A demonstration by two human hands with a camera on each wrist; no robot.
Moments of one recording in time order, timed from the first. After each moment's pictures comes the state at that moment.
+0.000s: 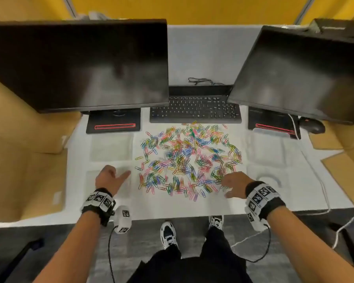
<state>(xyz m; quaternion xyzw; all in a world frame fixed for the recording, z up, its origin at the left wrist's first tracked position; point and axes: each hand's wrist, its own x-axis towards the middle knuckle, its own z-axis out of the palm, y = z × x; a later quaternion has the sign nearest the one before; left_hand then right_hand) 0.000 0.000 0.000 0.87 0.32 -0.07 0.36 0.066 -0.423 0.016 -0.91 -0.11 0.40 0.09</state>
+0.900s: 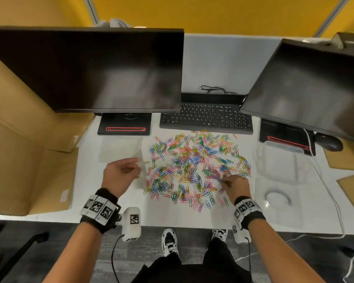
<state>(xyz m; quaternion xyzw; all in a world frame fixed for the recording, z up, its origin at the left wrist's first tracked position) 0.004 -0.032 0.080 0.76 0.28 0.00 0.59 0.072 -0.390 -0.024 -0.96 0.02 0.11 0.27</state>
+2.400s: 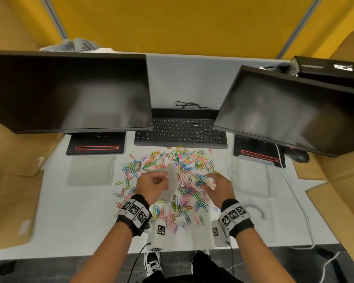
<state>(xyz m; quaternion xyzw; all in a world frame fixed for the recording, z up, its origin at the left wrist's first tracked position) 0.088 -0.171 0.041 0.74 0.23 -0.09 0.63 0.121 -0.411 0.019 -0.94 0.04 0.16 0.30</state>
